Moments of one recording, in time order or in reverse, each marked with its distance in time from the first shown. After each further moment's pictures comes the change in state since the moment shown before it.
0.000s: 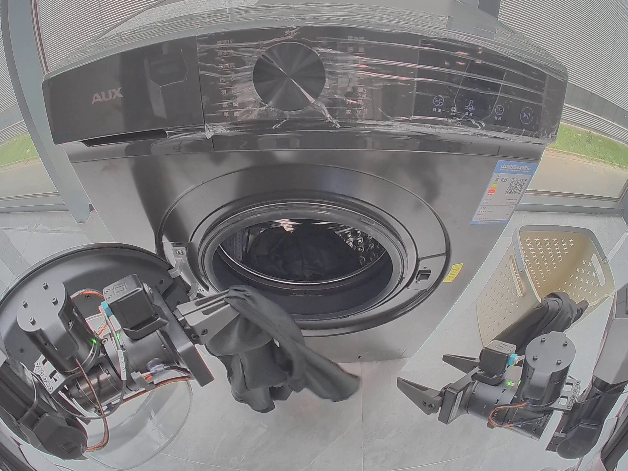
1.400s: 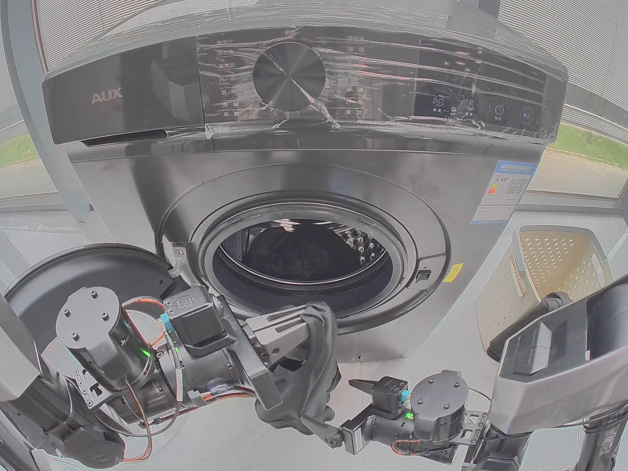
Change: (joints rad) left arm -0.210 0.107 -0.127 0.000 0.030 -0.009; right arm 0.226 0.328 -0.322 -0.002 0.020 -0.090
